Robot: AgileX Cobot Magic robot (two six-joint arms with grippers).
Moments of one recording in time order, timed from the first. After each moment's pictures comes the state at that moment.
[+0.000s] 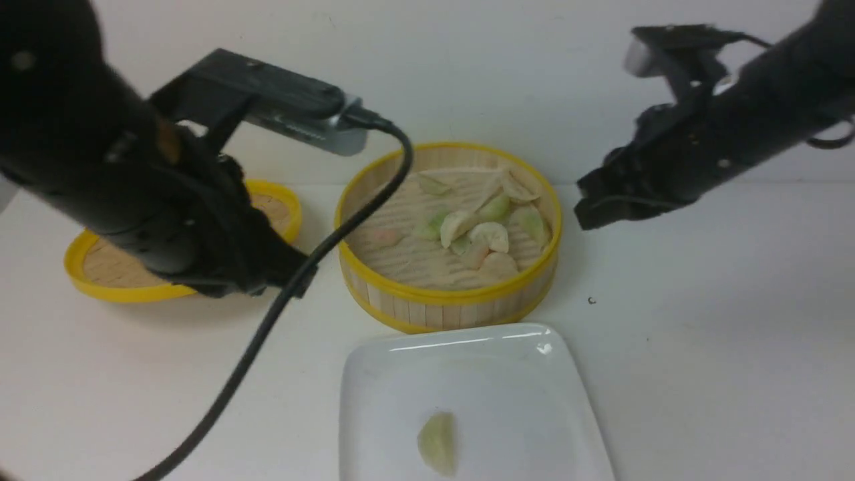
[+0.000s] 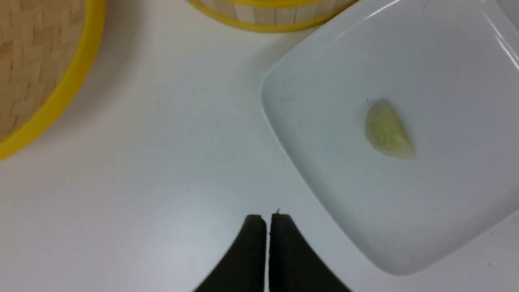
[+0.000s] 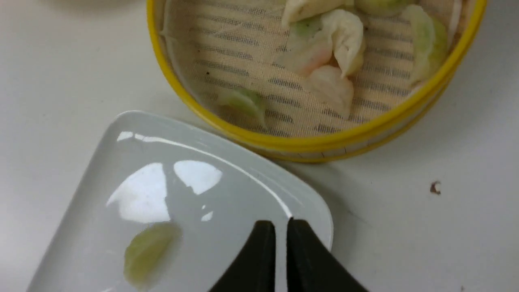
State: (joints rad) right arm 0.32 1.73 -1.48 0.43 1.02 -0.36; left arm -0.48 1.28 -1.22 0.01 1.13 -0.06
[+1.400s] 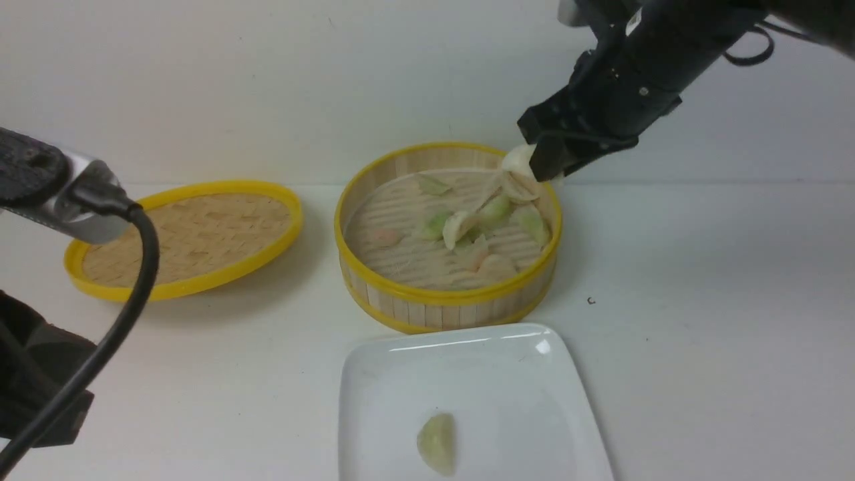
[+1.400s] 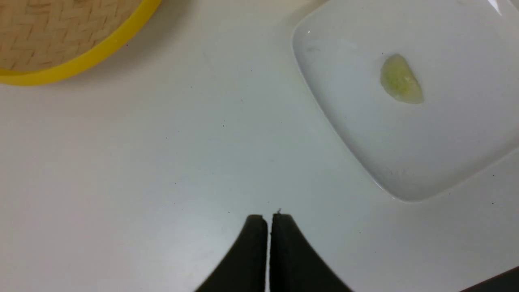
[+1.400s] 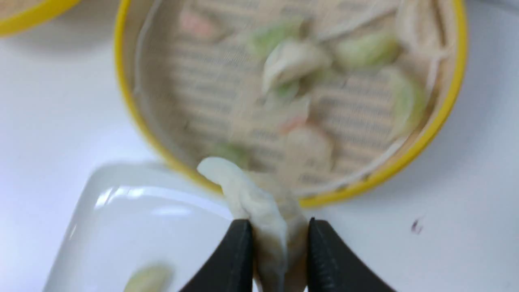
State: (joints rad) right arm 0.39 1.84 -1.76 0.29 1.23 -0.14; left arm -0.47 0.88 -1.08 0.06 1.26 -0.08
